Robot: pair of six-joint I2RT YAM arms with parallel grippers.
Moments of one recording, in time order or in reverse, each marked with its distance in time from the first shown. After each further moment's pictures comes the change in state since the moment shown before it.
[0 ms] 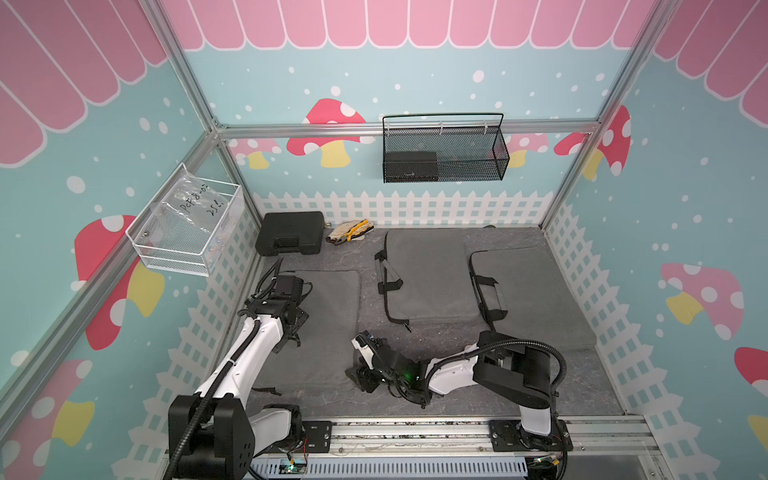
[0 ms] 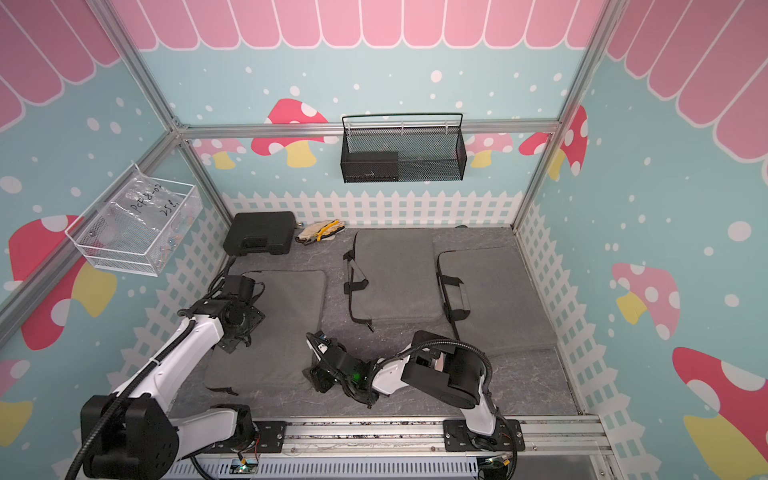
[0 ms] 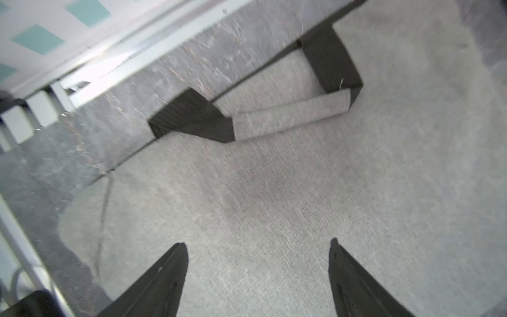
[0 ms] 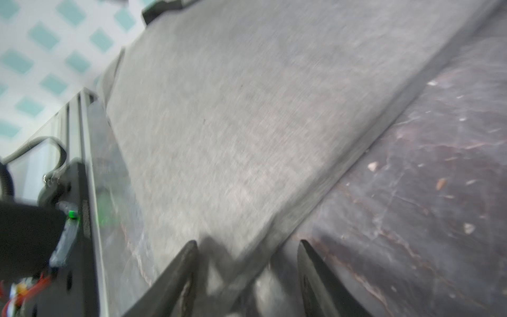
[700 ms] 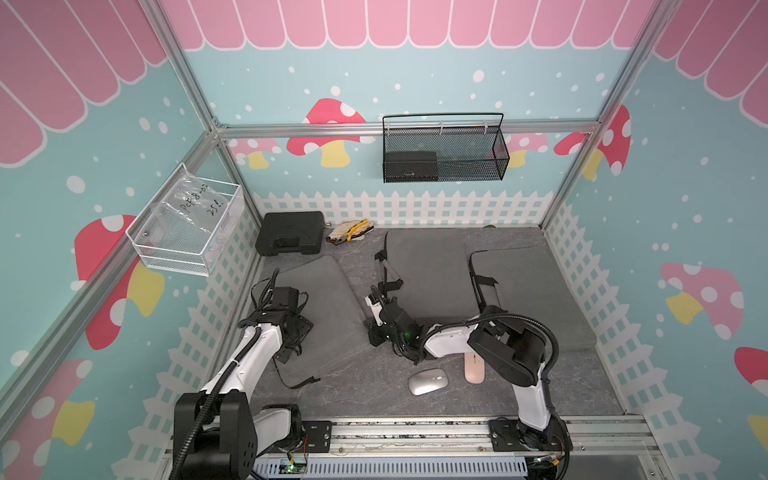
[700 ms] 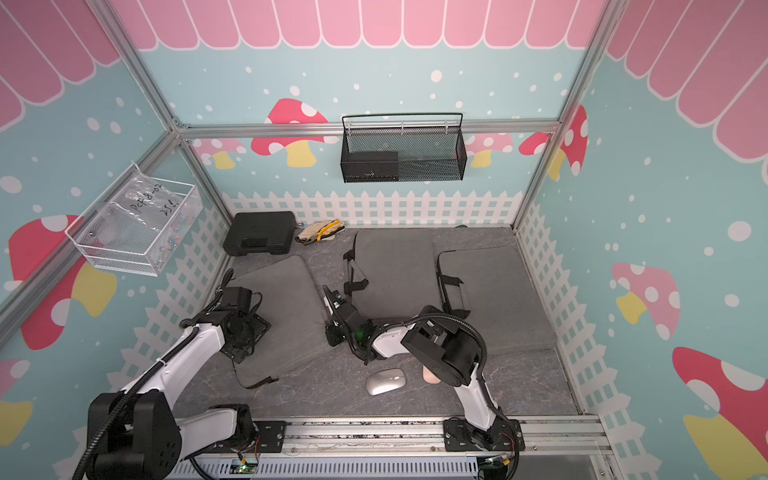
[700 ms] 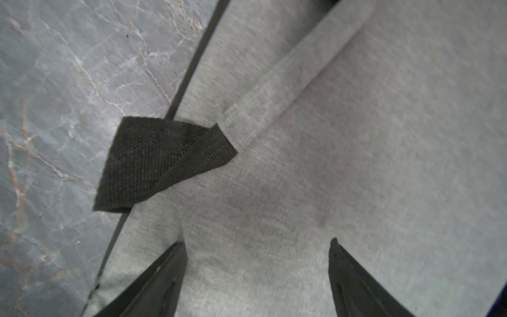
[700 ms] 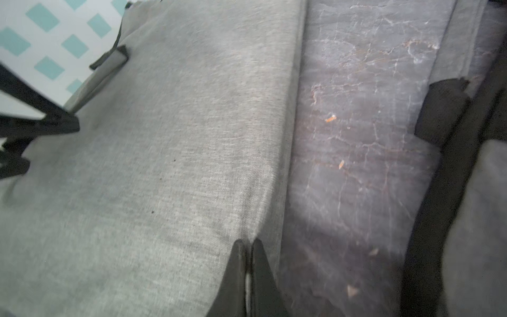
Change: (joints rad) left arm 0.051 0.060 -0.142 0.152 0.227 0.029; right arm -0.214 0.061 0.150 -0.089 0.015 -0.082
